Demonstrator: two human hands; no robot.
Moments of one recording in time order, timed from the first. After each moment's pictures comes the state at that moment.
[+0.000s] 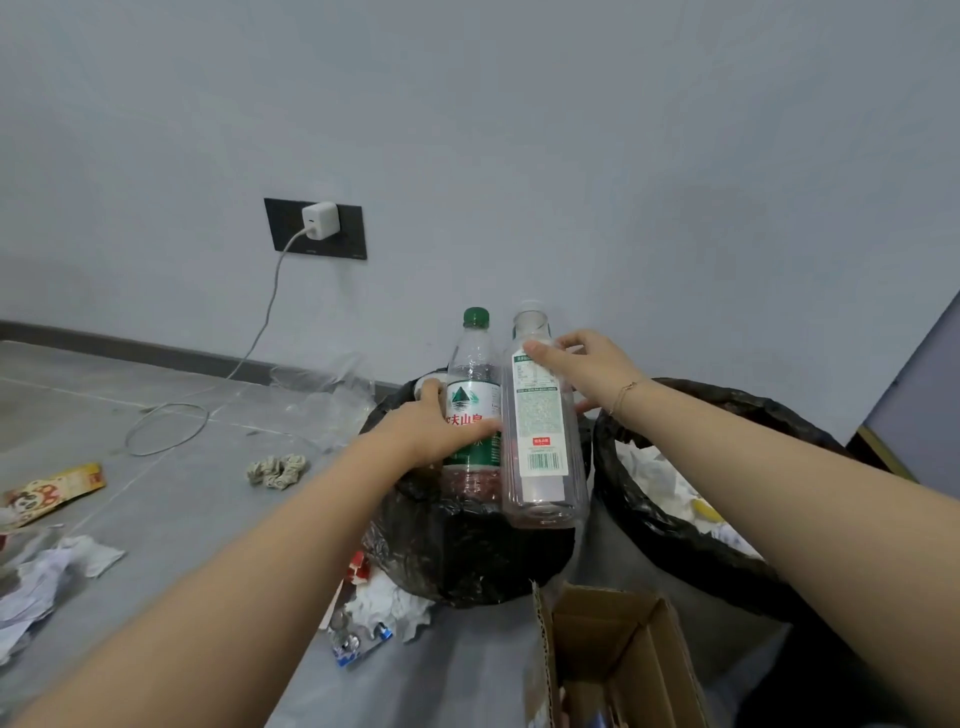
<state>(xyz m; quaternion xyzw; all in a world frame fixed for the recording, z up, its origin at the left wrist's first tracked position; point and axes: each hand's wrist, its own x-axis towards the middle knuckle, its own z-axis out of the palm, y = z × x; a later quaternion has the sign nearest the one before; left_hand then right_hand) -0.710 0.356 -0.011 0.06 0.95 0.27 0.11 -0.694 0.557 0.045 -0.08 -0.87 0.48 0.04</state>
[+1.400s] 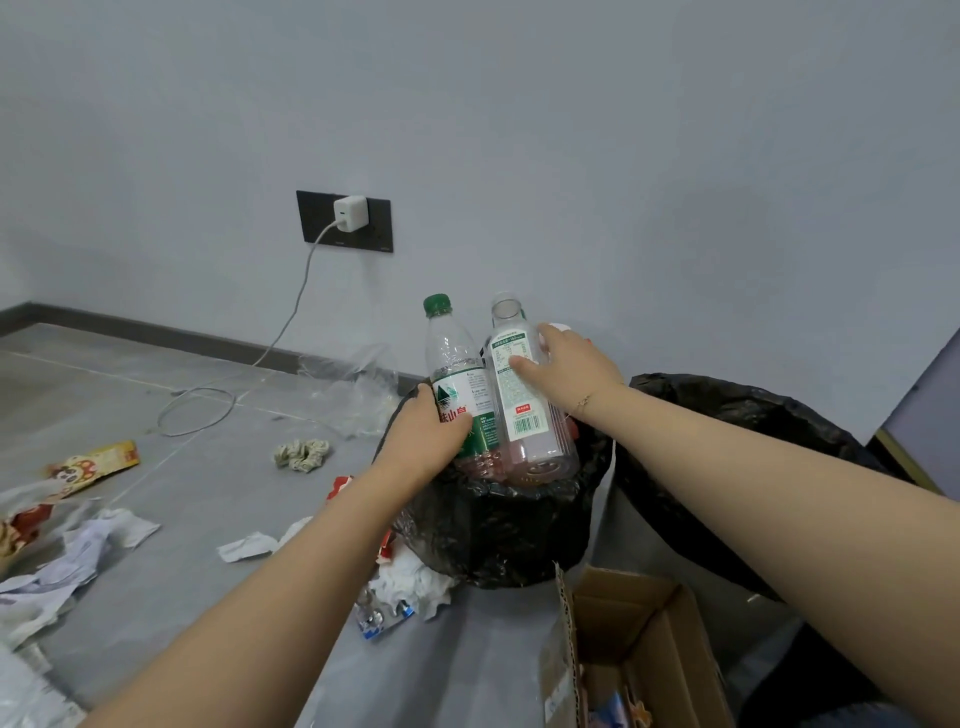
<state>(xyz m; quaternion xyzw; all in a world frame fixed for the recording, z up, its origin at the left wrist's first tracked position) -0.684 0.336 -0.027 0.02 0.90 0.43 -0.02 -0.710 0.519 0.028 0.03 -0.98 0.18 0.09</state>
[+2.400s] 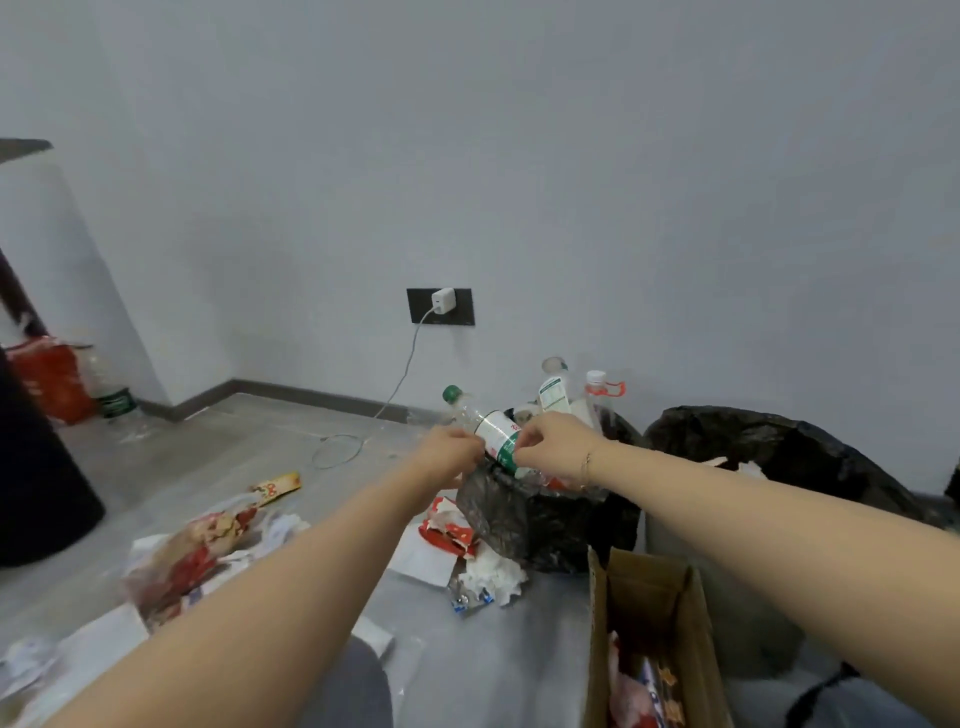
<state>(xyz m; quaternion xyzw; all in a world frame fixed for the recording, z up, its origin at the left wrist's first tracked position) -0.540 0.314 0.076 -0.07 0.85 0.51 0.05 -0.567 0.470 0.075 0.16 -0.95 0.28 -0.03</state>
